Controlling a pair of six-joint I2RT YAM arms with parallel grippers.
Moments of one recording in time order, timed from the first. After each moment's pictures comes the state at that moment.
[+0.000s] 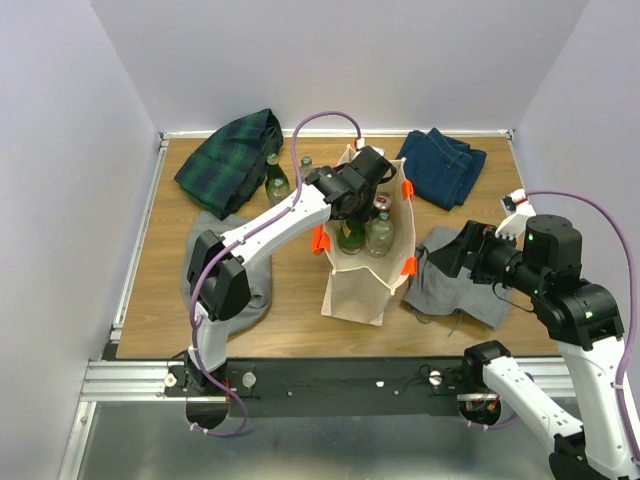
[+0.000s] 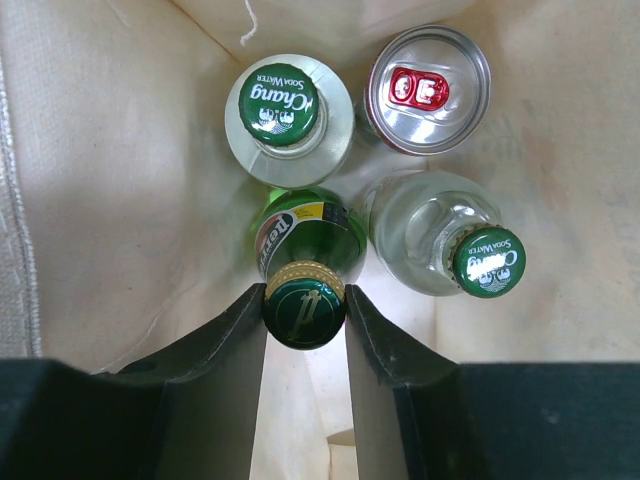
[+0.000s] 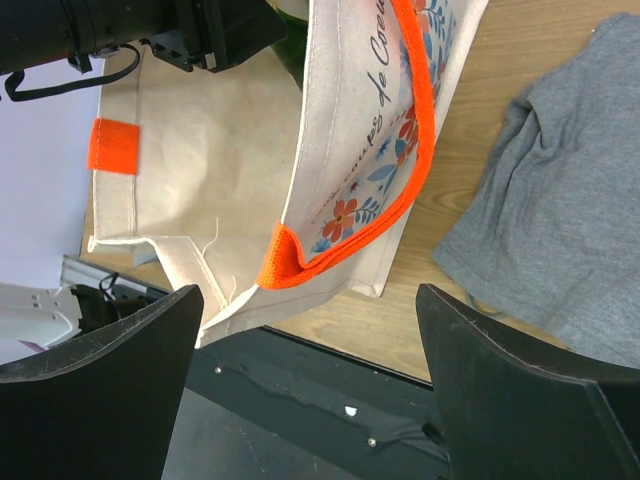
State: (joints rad) left arm -0.84 1.95 1.90 -0.86 -0.28 -0.42; right arm 0.27 0.69 1.17 -1.02 -0.26 0.49
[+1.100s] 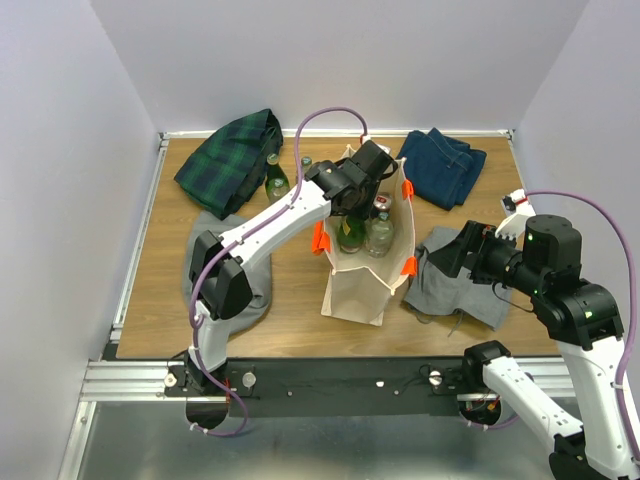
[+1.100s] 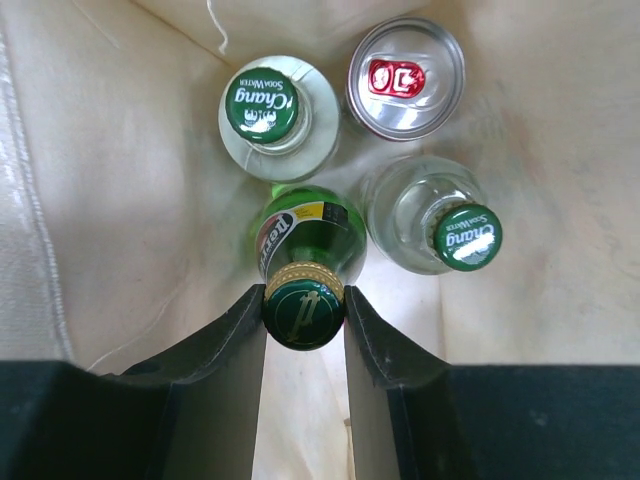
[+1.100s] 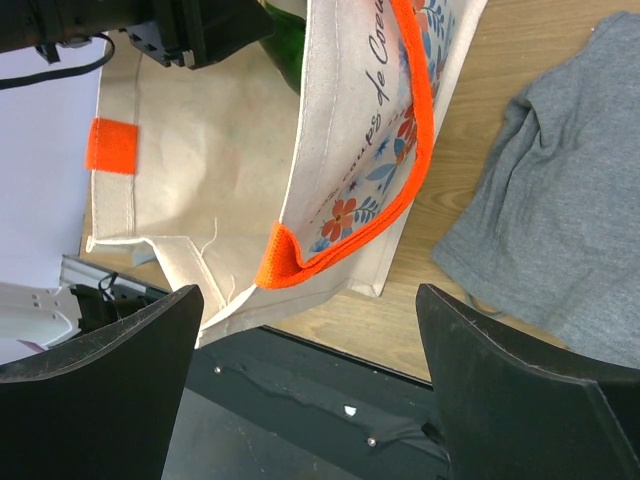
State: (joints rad) left arm -0.84 1.96 1.97 -0.93 -0.25 -0.35; right arm 0.27 0.69 1.16 -1.02 -0.25 0.49
